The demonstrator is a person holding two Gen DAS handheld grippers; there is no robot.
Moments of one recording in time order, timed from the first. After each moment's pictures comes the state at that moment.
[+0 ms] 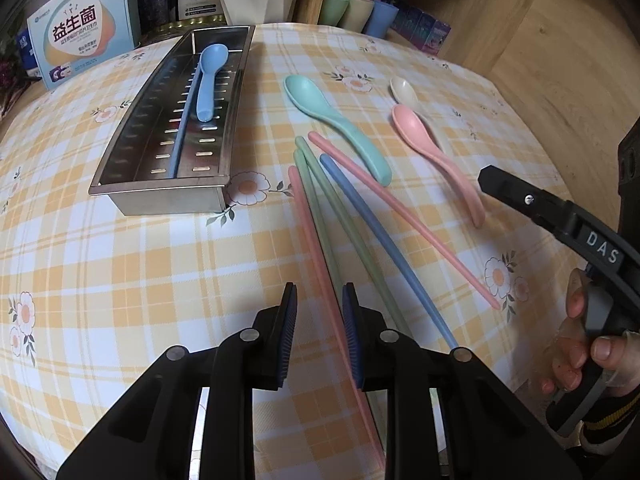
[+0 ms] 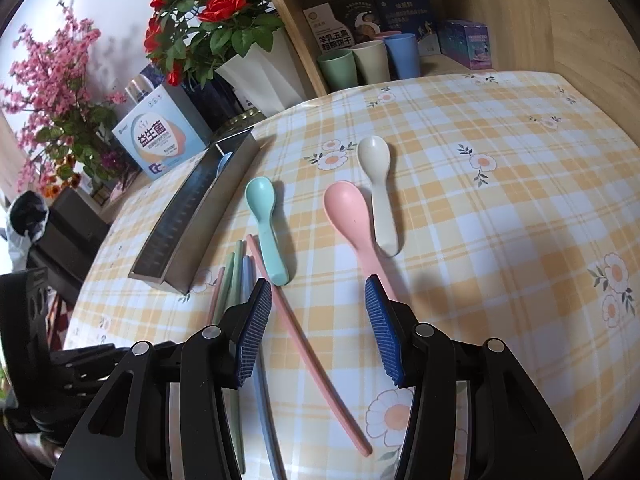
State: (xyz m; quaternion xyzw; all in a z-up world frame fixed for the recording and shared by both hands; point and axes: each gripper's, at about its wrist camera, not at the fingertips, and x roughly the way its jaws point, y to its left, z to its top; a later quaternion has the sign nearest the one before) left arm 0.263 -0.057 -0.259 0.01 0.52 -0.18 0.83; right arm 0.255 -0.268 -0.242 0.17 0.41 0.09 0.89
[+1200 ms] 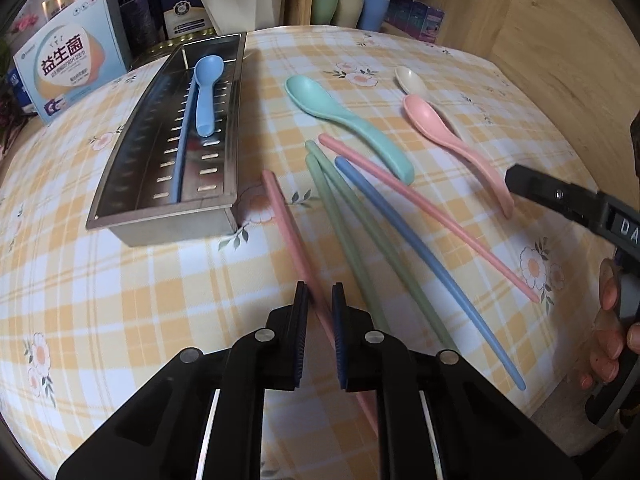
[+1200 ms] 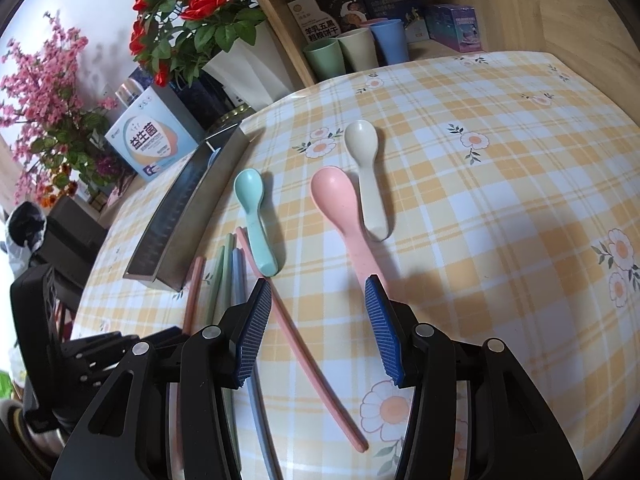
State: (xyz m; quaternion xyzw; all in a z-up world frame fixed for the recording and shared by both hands) left arm 0.277 -0.057 -0.270 0.06 0.51 -0.18 0.84; right arm 0.255 -0.274 -0.253 0.19 0.42 0.08 0.88
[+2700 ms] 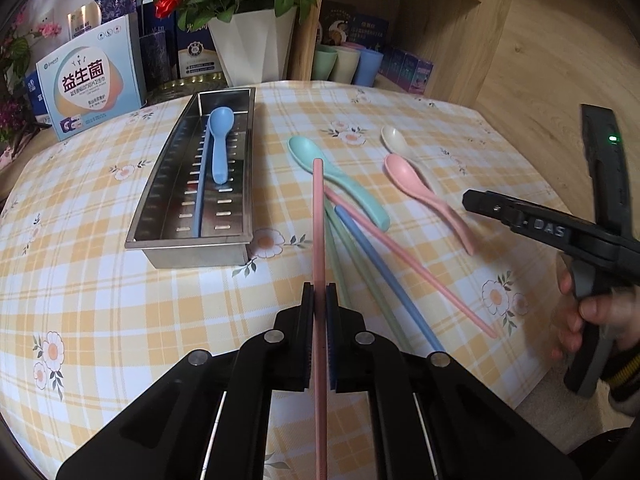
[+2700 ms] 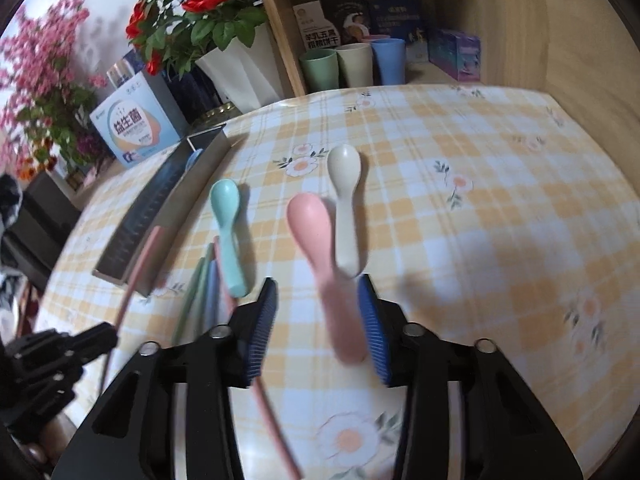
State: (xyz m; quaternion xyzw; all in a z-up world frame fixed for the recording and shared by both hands) left arm 0.250 -0.045 -0.233 0.02 0.43 -0.19 0.88; right arm 0.276 -0.277 -0.240 0.10 0.42 0.06 0.90
